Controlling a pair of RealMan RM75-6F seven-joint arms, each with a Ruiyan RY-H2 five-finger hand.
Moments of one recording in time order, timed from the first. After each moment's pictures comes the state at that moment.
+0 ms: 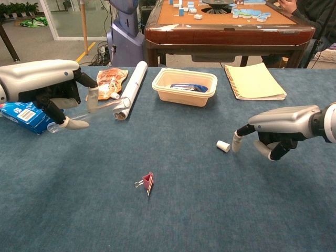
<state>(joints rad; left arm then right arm) -0.68 -1.33 -0.10 -1.75 1.25 1.06 0.30 0.81 -1.32 0.02 -1.63 -0.99 0.62 -0.39</state>
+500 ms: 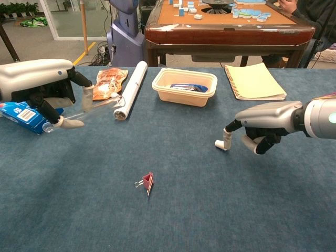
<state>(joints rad) -0.66 -1.32 -0.09 -1.75 1.27 1.07 0.29 0.88 -1.36 0.01 -1.60 -0.93 0.65 -0.42</state>
